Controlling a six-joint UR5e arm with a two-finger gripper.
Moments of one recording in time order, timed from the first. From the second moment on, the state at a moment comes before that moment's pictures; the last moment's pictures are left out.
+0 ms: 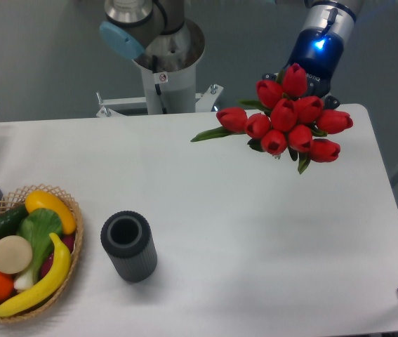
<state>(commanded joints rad) 3.00 -1.60 -1.86 -0.97 0.42 1.20</state>
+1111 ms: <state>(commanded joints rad) 2.91 -1.68 -1.86 -0.86 0.27 1.21</state>
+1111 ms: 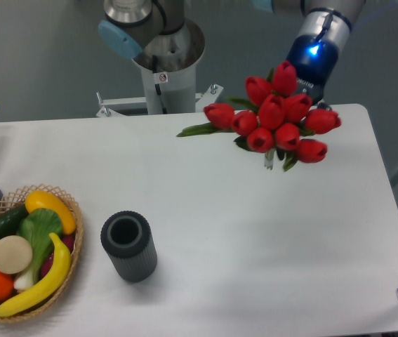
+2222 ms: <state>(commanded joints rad) 2.61 -1.79 -1.85 -0.82 0.04 1.33</state>
